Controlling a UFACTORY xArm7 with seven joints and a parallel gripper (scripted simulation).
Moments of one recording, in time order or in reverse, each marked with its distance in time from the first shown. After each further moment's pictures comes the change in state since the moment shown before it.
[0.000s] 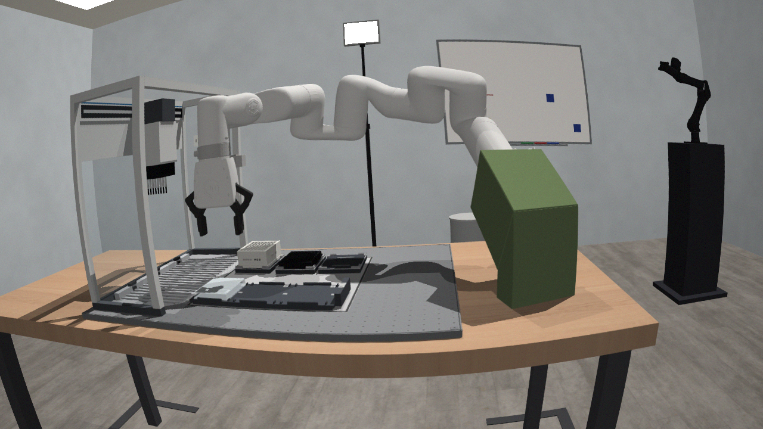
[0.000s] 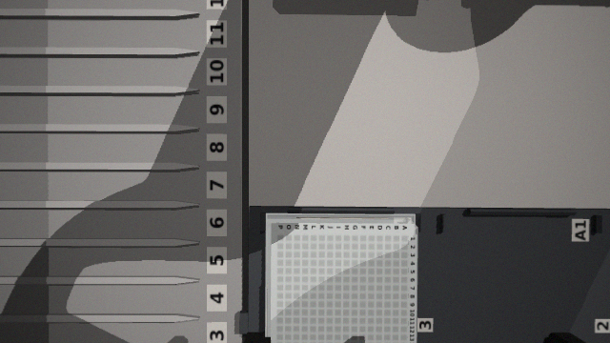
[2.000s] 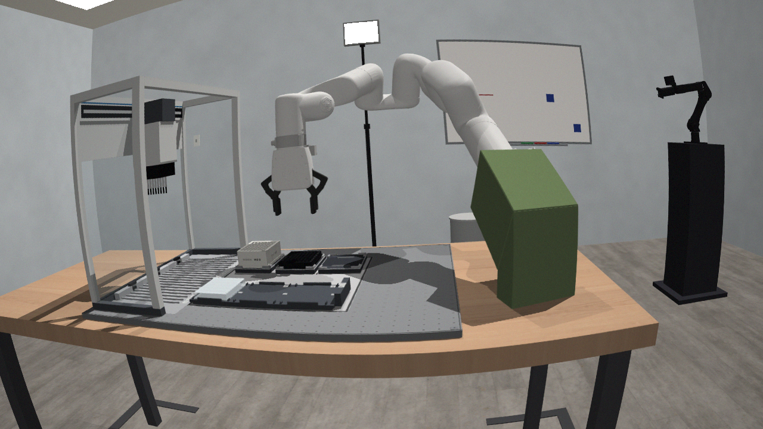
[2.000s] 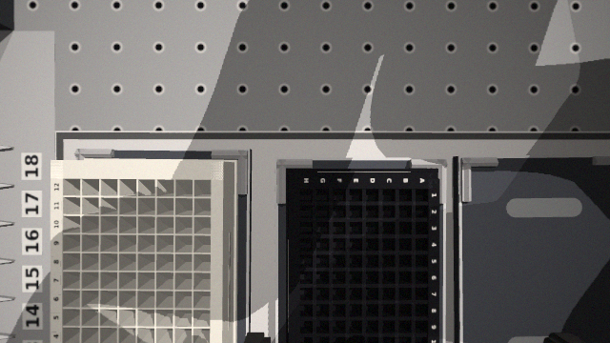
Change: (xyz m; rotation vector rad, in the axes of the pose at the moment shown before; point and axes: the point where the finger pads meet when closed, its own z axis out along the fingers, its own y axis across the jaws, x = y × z) arm 0.237 0.111 0.000 0.002 -0.001 0.001
